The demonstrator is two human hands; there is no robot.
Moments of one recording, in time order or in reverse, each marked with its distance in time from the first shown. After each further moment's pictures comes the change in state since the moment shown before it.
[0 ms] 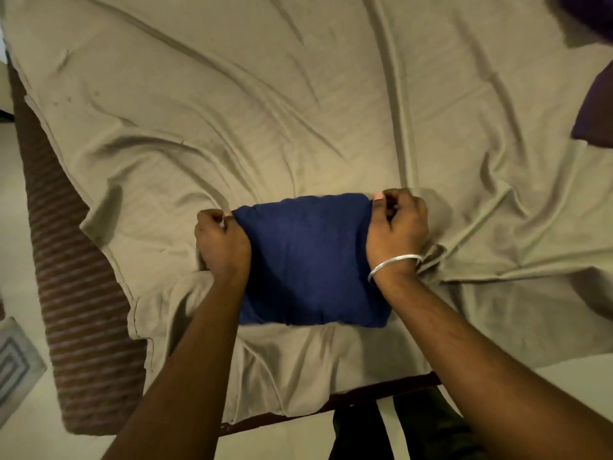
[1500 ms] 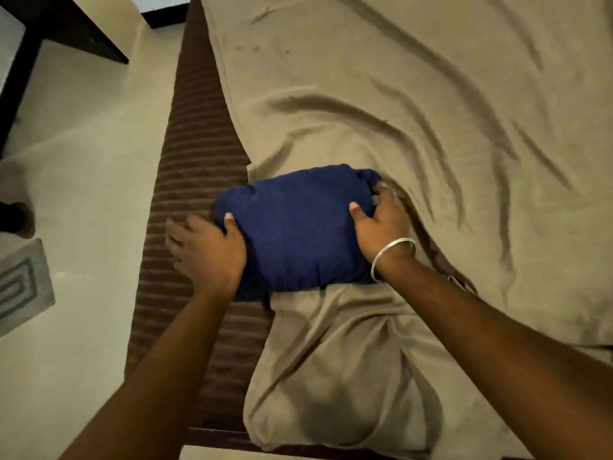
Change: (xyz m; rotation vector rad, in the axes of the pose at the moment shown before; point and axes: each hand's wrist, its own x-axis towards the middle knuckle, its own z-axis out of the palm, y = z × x) left_hand 0.136 -0.196 -0.180 0.259 0.116 -0.203; right_hand -0.143 -0.081 0.242 -0.155 -0.527 -0.169
